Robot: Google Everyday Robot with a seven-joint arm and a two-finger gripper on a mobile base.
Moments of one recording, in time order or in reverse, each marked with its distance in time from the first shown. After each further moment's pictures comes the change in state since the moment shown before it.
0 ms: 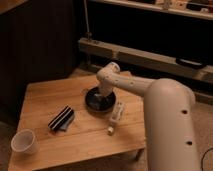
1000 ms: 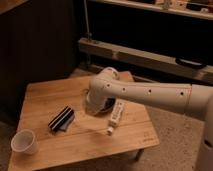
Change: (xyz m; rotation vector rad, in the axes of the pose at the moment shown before) arm -0.227 -0.001 -0.141 0.094 -0.326 -0.144
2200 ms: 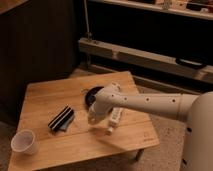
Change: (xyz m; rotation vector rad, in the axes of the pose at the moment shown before) arm 0.074 0.050 0.076 0.034 0.007 0.141
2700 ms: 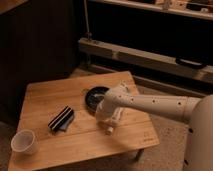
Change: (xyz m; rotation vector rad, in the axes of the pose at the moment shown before) arm 0.034 0.019 -0.002 0.023 0.076 0.078
